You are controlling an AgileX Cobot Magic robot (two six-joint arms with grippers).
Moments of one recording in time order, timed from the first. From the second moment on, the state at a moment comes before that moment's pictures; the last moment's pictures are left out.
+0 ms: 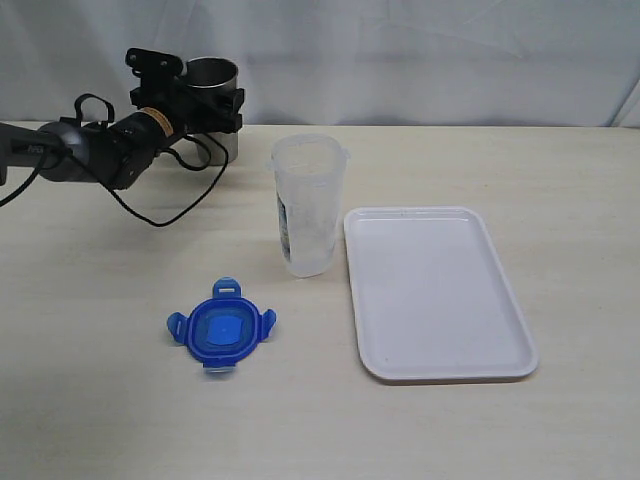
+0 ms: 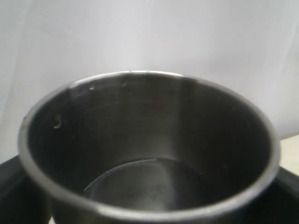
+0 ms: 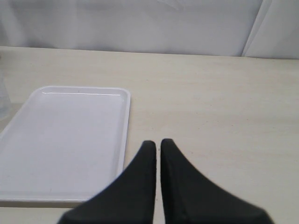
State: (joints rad) left arm -0.18 2.56 -1.76 0.41 -0.61 -0.34; right arm -0.02 0.00 0.00 -0.01 0.35 -0.06
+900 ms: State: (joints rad) left arm -0.19 2.56 -1.76 0.49 -0.49 -0.34; right arm -0.02 0.00 0.00 -0.01 0.35 -0.06
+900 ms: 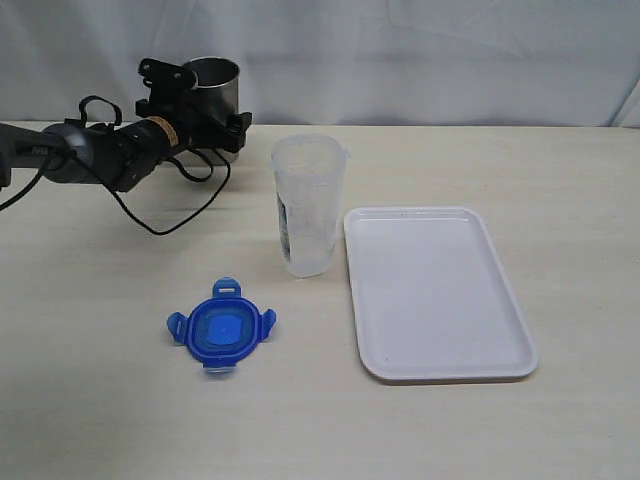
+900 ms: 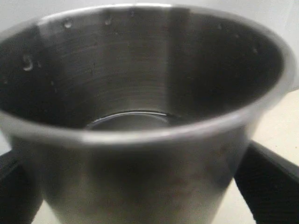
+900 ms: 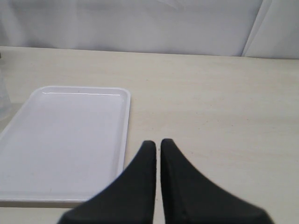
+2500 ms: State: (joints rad) left arm -0.20 2.44 -1.57 0.52 -0.49 -0.44; right arm -0.02 0.00 0.00 -0.01 0.35 -0.06
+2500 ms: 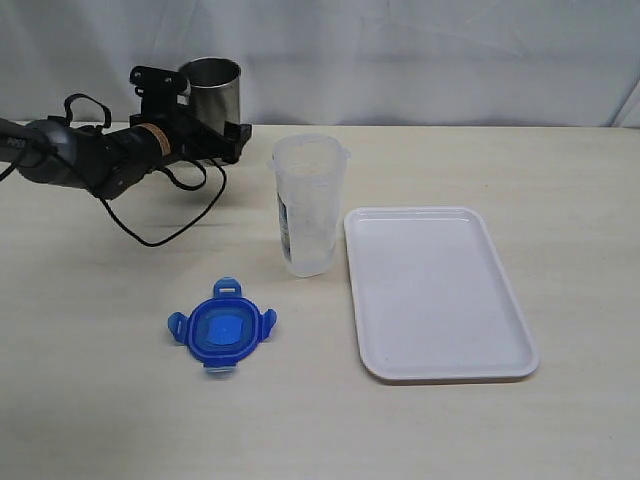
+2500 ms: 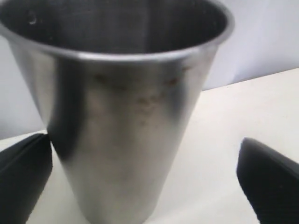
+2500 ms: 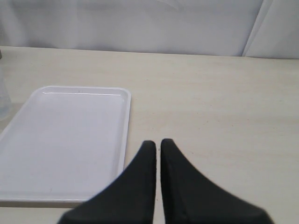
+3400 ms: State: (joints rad) left arm -0.13 1.94 -0.87 0.49 -0.62 -0.40; right arm -0.02 0.00 0.00 -0.01 0.35 -0.06
